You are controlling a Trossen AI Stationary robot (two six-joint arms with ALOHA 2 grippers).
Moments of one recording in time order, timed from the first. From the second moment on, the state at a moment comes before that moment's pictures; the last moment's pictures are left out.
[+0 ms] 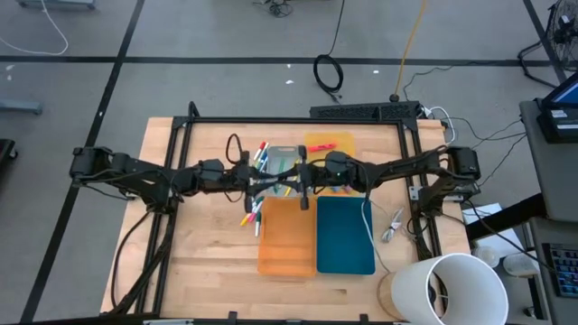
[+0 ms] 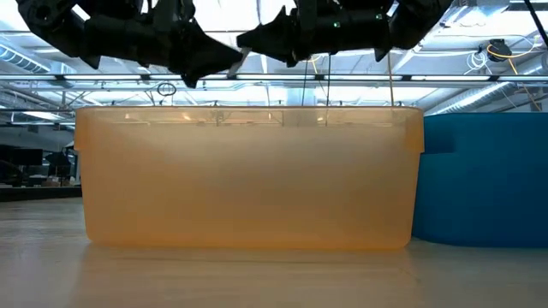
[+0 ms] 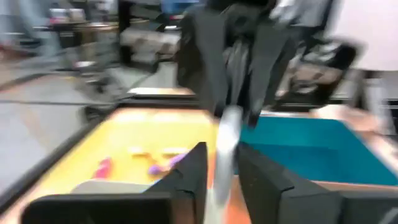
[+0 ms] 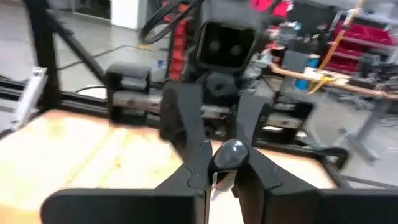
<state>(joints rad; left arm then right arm) 0.04 1.26 0.48 0.68 -0.05 0.02 -0.05 1.65 0.95 0.65 -0.11 -0.18</state>
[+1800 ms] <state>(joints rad) 0.02 1.07 0.48 0.20 -0.30 -0.12 0.25 1.25 0.70 -0.21 -0.18 0.13</state>
